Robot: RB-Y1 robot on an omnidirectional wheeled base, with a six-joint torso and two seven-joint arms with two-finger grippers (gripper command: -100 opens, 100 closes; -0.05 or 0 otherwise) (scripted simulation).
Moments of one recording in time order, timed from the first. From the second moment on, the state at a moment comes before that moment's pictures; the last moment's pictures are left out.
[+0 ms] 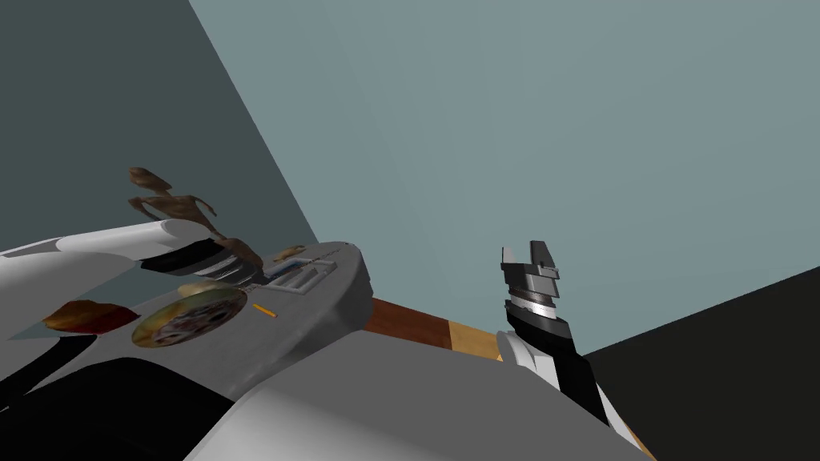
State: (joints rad) left arm 0.22 1.49 0.58 -0.92 1.48 1.61 0.45; right arm 0.45 0.01 -0.05 -2.32 -0.04 -0.51 0.08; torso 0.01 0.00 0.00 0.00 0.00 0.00
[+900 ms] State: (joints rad) left arm 0.25 1.60 0.47 -0.70 1.65 1.59 0.48; right arm 0.45 0.01 -0.05 -2.32 -0.04 -0.51 0.08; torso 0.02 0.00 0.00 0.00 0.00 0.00
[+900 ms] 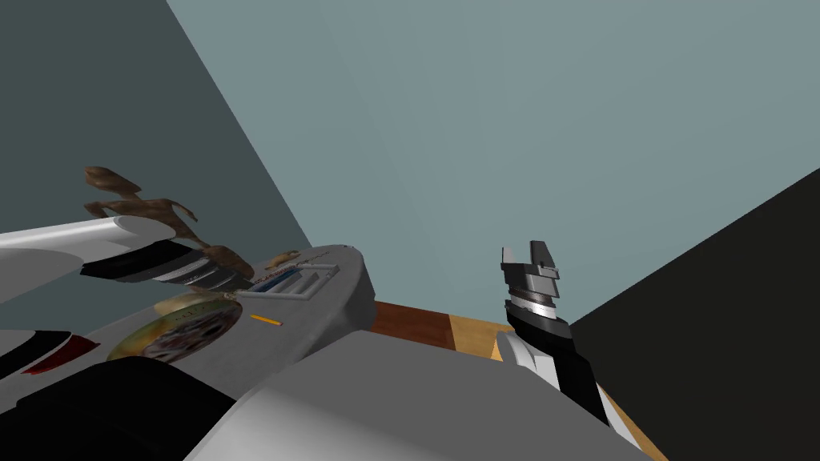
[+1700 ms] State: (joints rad) left arm 0.21 1.63 0.44 -0.68 1.65 1.60 0.48; right arm 0.45 0.01 -0.05 -2.32 -0.04 -0.51 0.08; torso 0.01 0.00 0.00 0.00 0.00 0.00
